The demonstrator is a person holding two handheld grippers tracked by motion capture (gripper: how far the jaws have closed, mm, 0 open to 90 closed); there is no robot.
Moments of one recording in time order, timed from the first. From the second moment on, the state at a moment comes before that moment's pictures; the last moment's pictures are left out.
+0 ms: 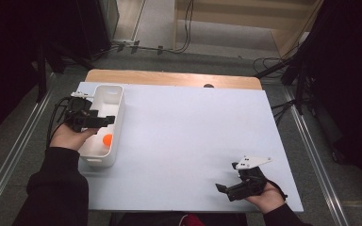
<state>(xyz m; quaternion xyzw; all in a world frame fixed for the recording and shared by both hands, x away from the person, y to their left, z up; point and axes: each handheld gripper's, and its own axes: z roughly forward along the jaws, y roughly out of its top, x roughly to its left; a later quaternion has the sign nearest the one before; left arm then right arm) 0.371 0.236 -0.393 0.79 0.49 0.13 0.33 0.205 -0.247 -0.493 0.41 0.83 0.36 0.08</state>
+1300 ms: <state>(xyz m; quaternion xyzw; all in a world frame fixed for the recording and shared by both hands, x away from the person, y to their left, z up) 0.356 0.196 -0.381 0.82 0.43 0.07 0.38 0.207 -0.249 -0.494 0.41 0.83 0.36 0.08</state>
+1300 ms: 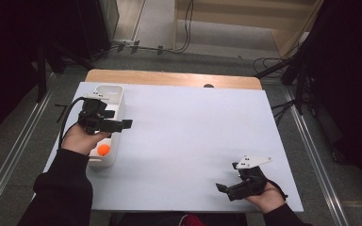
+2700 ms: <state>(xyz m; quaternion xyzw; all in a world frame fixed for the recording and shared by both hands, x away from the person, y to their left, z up) 0.336 0.157 -0.403 0.84 0.34 0.07 0.41 0.212 -0.259 -0.492 0.44 0.81 0.38 0.09</state>
